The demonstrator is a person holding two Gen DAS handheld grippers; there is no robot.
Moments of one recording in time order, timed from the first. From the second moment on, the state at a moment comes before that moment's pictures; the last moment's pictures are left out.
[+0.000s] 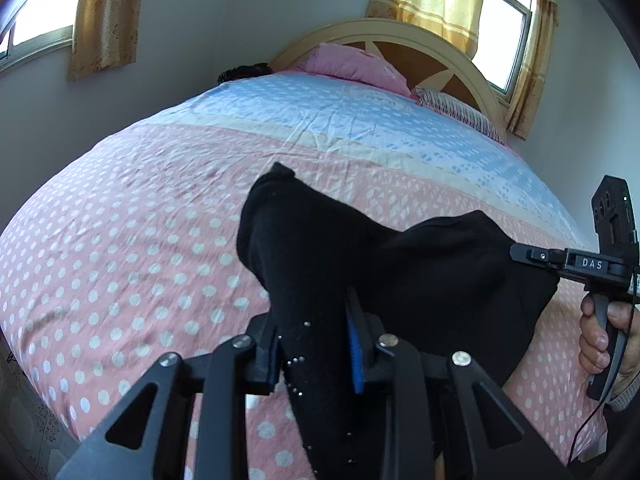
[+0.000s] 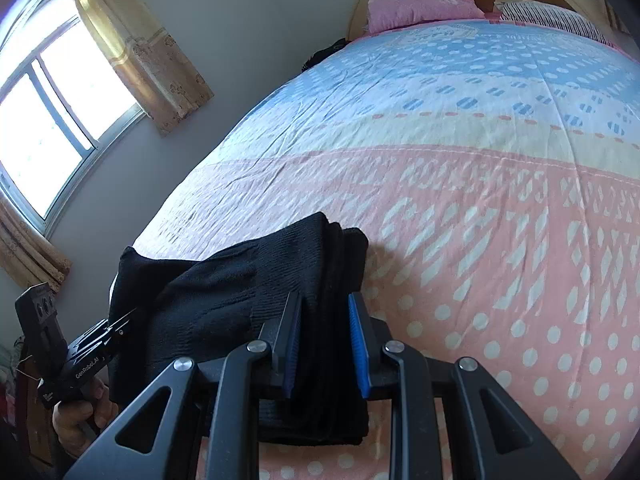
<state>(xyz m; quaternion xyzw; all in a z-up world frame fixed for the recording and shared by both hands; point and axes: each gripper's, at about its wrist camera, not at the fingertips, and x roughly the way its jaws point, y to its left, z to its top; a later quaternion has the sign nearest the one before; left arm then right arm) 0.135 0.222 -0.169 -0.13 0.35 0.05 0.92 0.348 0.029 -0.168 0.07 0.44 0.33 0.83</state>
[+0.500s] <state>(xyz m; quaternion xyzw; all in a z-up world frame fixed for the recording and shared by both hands) 0.123 0.234 -0.189 -0.13 0.36 0.10 0.92 0.357 0.003 -0.191 0.13 0.47 0.30 0.82</state>
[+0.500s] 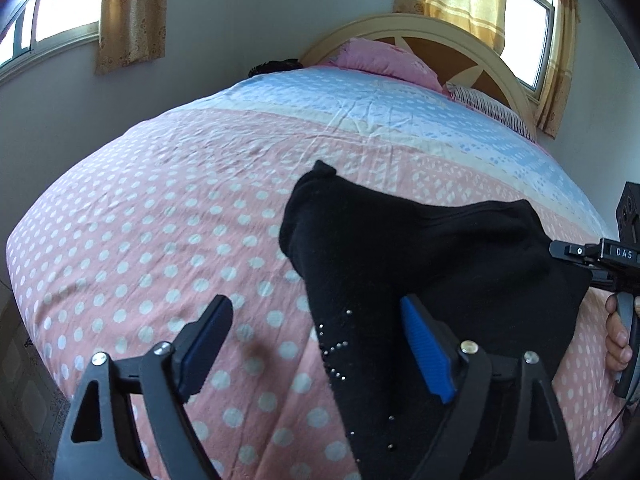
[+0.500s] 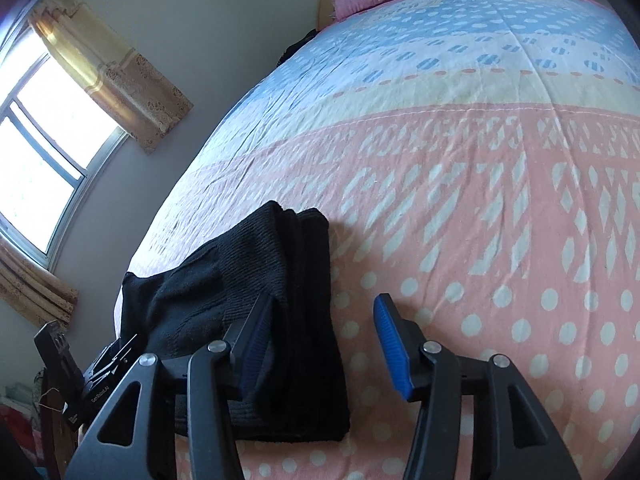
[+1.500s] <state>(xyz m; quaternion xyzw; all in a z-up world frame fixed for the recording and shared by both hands) 0.051 0.165 -0.073 -0.10 0.23 0.10 0.96 0.142 -0.079 -0.035 -0.01 0.21 0.22 0.95</state>
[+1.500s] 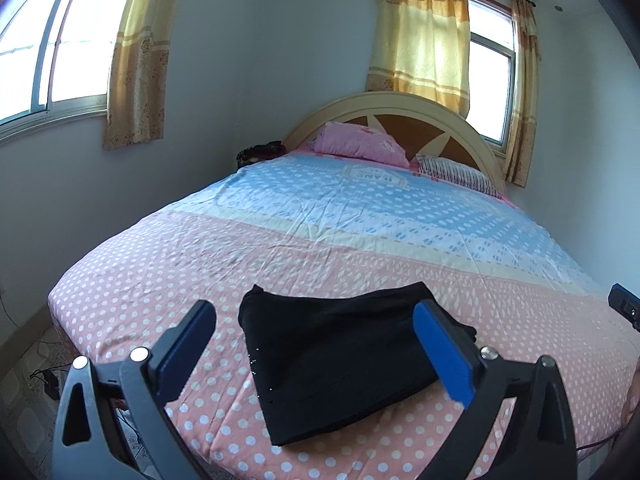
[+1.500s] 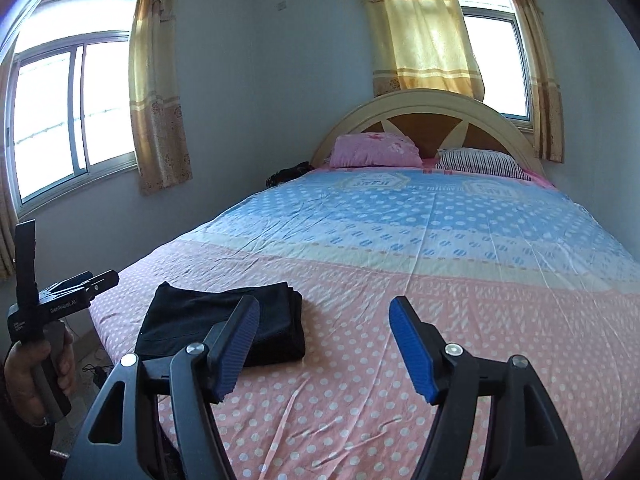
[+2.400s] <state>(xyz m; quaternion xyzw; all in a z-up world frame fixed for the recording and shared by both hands) 0.048 0.154 -0.076 -0.09 0.22 0.10 0.97 0.139 -0.081 -0.033 0.01 0.22 0.22 0.95</state>
